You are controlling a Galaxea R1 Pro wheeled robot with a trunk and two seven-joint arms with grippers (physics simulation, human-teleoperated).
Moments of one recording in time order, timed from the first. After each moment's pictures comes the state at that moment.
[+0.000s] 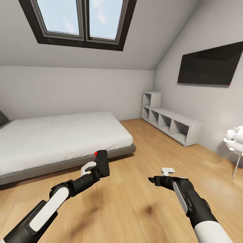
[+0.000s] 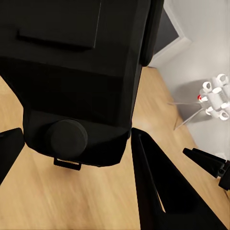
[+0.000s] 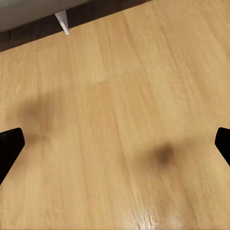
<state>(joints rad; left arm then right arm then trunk) -0.41 0.30 -0.48 -1.46 1.28 0.46 0.23 -0.53 -0.06 -0.02 -1.02 -0.08 0.69 0.26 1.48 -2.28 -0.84</state>
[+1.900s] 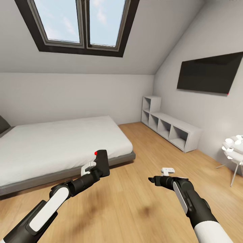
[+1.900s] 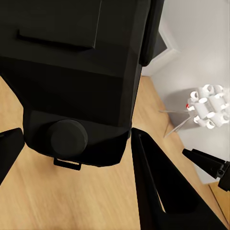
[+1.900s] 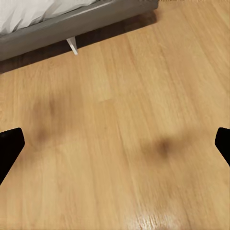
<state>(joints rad) -0.41 0.30 -0.48 -1.46 1.28 0.46 0.23 -0.53 -0.06 -0.02 -1.02 -0.08 0.69 0.26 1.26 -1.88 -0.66</state>
